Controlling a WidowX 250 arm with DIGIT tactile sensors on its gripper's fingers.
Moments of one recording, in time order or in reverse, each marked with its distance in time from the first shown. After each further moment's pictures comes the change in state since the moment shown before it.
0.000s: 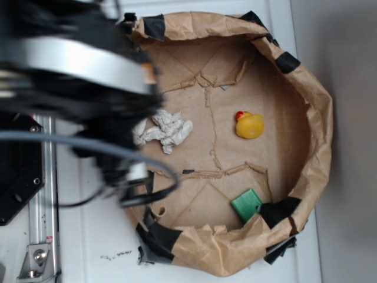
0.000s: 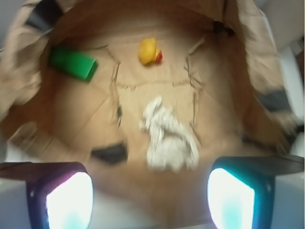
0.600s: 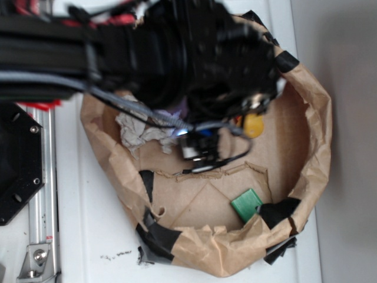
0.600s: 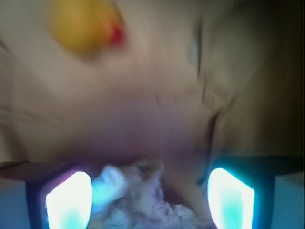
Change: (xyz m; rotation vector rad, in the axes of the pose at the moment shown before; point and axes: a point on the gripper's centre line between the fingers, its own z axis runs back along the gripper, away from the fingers) arm 0.019 0.012 -0.115 0.129 0.349 0.016
